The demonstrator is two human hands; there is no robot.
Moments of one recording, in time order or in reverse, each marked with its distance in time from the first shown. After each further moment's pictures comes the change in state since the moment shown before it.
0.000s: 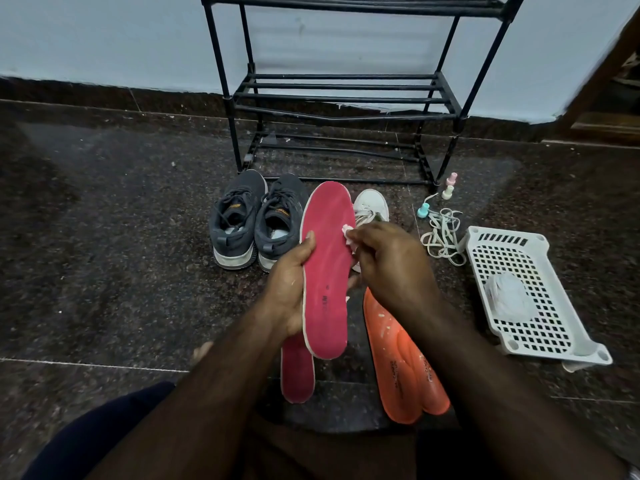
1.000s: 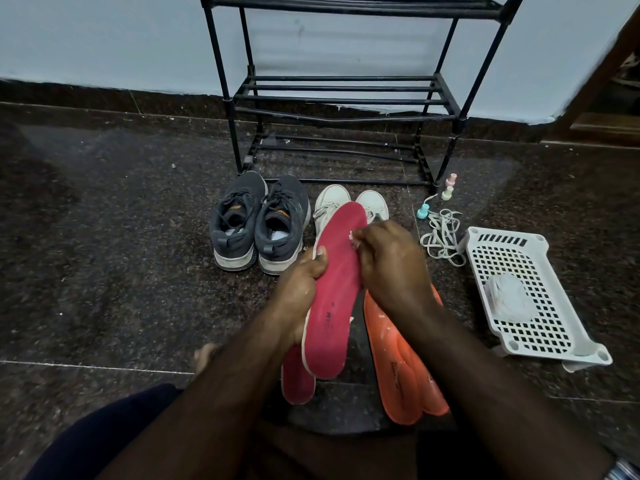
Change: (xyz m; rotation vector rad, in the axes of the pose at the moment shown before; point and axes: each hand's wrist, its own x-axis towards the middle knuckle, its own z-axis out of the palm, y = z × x) left_hand -0.004 -0.011 0.004 0.260 0.109 0.129; right_hand 0.000 0.007 0.011 -0.084 0.099 0.030
